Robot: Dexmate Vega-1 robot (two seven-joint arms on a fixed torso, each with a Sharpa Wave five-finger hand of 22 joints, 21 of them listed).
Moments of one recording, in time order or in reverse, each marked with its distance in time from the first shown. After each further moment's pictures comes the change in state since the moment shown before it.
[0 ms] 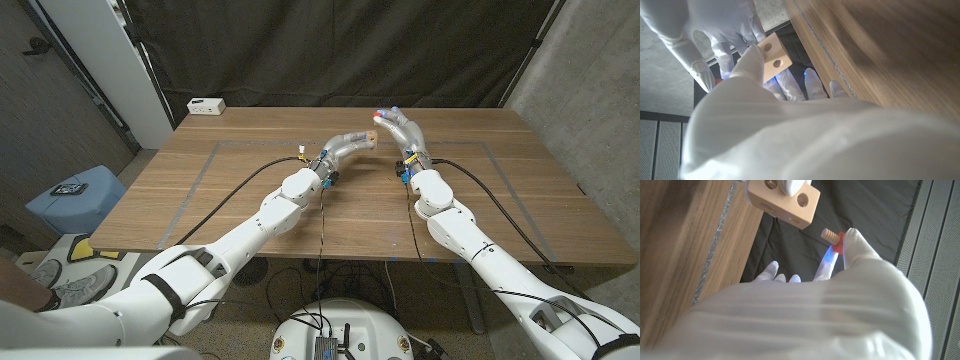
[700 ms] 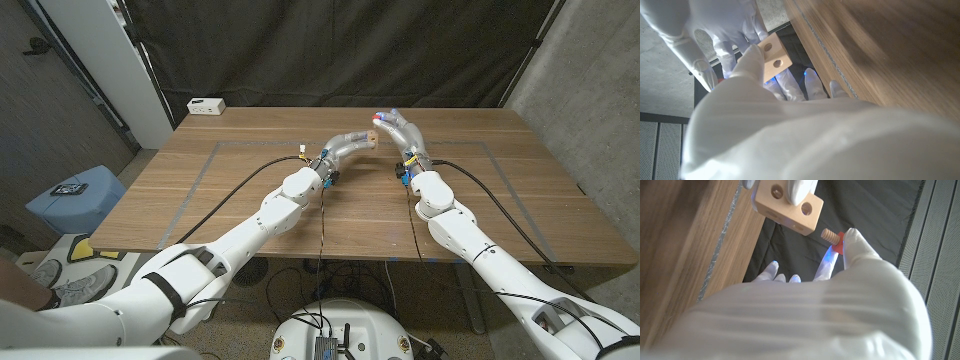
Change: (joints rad) left arm -0.007 -0.002 0.003 0.005 0.002 0.001 -0.004; left_hand 0.003 0.003 -0.003 -0.003 -0.001 0.005 -0.002 -0.007 -0.001 -0.002 0.001 0.000 0.000 0.000 0.000 0.000 0.000 0.000 0.000 0.000 0.000; right arm -0.010 -0.009 -0.002 -0.013 0.000 -0.014 0.003; right_hand 0.000 0.000 0.000 0.000 0.000 0.000 0.000 -0.001 -0.004 0.000 0.000 0.000 0.000 0.000 0.000 0.000 0.000 -0.004 -0.004 0.000 0.000
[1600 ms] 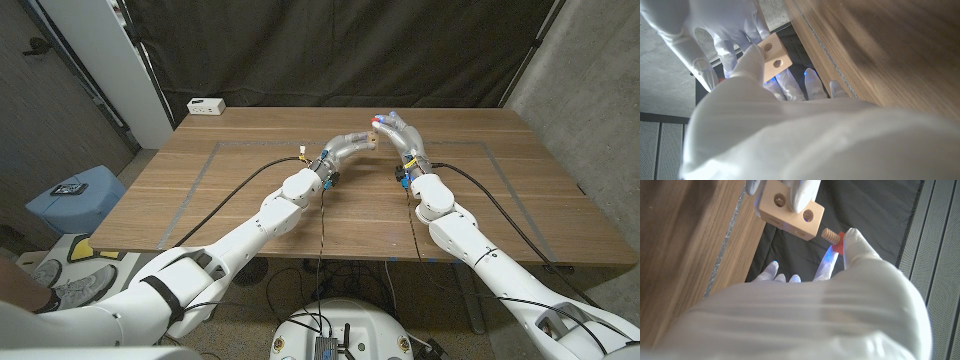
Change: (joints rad) left arm 0.017 0.010 0.000 -0.032 0.004 0.004 0.010; left_hand -0.001 -0.001 0.002 0.001 0.001 0.000 0.000 0.003 0.001 0.004 0.000 -0.008 0.000 0.000 0.000 0.000 0.000 0.004 0.004 0.000 0.000; right arm -0.020 -0.008 -0.001 -0.024 0.002 -0.005 0.000; right_hand 0.004 0.004 -0.008 0.000 0.000 0.000 0.000 0.005 -0.001 0.000 0.000 0.000 0.000 0.000 0.000 0.000 0.000 0.000 0.000 0.000 0.000
